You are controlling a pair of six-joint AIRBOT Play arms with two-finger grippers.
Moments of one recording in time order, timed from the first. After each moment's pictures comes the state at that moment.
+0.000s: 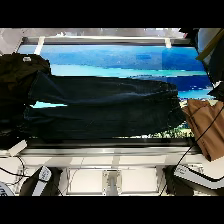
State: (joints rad) left arm 0.74 -0.87 0.76 1.23 -1.16 -1.16; right arm -0.69 -1.25 1.48 -1.15 1.56 1.27
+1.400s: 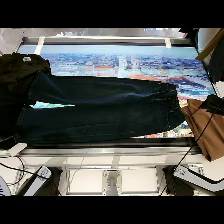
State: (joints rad) left arm 0.79 -0.97 0.82 1.54 -1.25 -1.25; right arm -0.65 -1.22 1.32 -1.29 1.58 1.24
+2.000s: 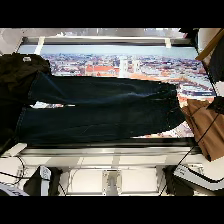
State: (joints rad) left arm 0.96 -0.71 0.65 1.41 -1.25 -1.53; right arm -0.72 -1.22 1.33 -1.35 1.52 1.21
